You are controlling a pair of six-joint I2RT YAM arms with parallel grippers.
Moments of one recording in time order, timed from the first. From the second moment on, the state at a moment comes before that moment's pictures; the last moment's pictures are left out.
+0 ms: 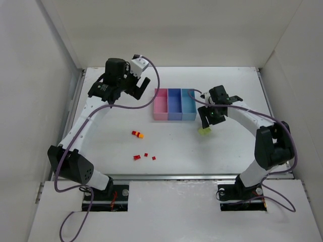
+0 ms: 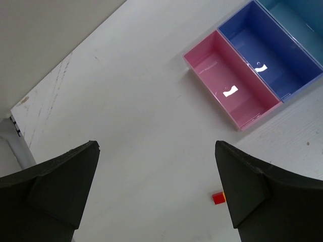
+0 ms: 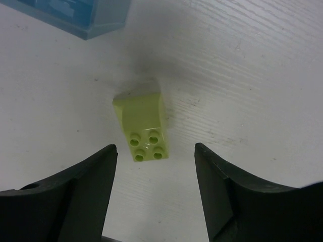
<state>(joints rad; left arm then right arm) -0.33 1.46 1.52 -0.61 0.11 0.38 0.31 1.63 1.16 -0.69 -0.10 -0.05</state>
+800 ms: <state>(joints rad) -0.33 1.46 1.52 -0.60 0.08 0.36 0.34 1.71 1.17 -0.70 -0.06 -0.04</state>
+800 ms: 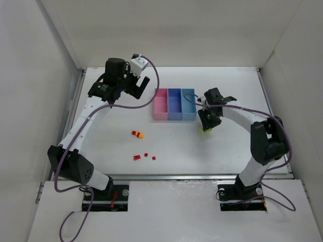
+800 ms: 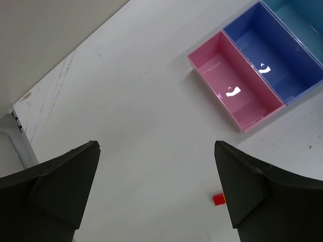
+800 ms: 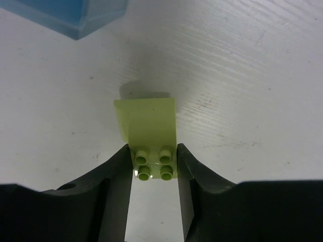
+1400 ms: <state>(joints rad) -0.66 1.47 1.51 -0.54 -0.06 0.57 0.27 1.53 1.57 -0.73 -0.27 0.18</state>
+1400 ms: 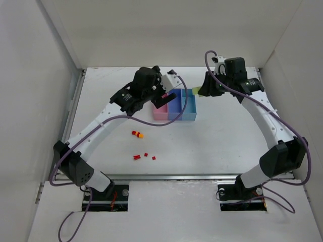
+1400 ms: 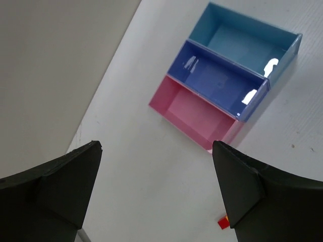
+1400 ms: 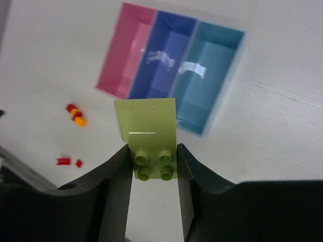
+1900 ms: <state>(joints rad) -0.69 1.44 1.37 -0.35 0.18 0.78 0.47 1.53 1.52 -0.46 -0.45 0.41</state>
